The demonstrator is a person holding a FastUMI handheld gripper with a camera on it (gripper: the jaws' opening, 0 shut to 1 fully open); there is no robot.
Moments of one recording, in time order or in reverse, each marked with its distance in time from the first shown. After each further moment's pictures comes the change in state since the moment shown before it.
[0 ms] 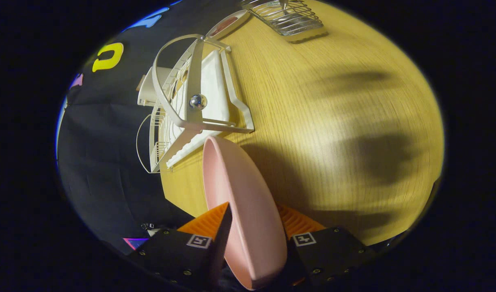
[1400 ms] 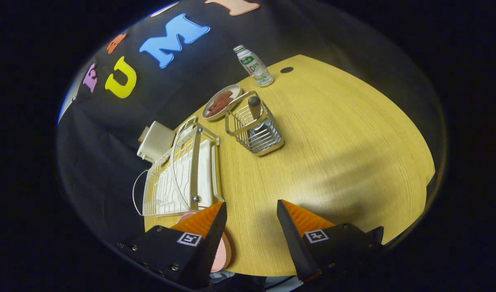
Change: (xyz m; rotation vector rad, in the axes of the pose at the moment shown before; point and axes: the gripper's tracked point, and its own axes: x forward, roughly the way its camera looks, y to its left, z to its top) arm -0.119 -0.038 0.125 -0.108 -0.586 -0.161
